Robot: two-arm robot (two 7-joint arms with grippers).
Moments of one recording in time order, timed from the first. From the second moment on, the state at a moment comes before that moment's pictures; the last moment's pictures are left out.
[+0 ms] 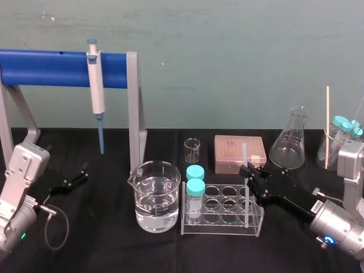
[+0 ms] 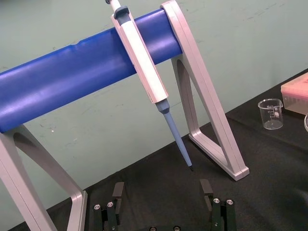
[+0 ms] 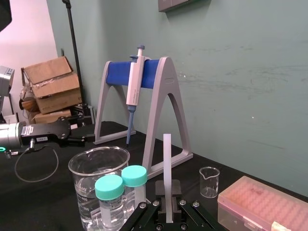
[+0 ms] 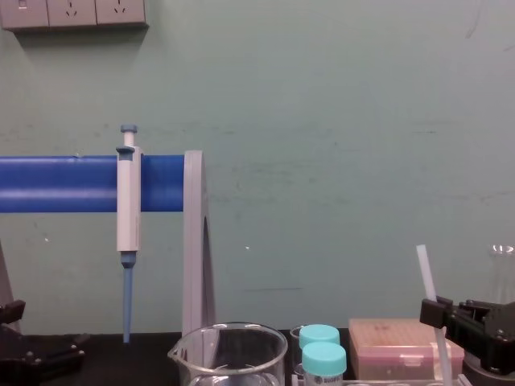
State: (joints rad) left arm -0.20 0.60 0.45 -1.41 -0.25 -0.12 0.03; right arm 0.22 0.48 -0.34 -1.32 0.58 -0.22 0.67
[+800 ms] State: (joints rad) left arm -0.20 0.60 0.45 -1.41 -0.25 -0.12 0.03; right arm 0.22 0.48 -0.34 -1.32 0.58 -0.22 0.67
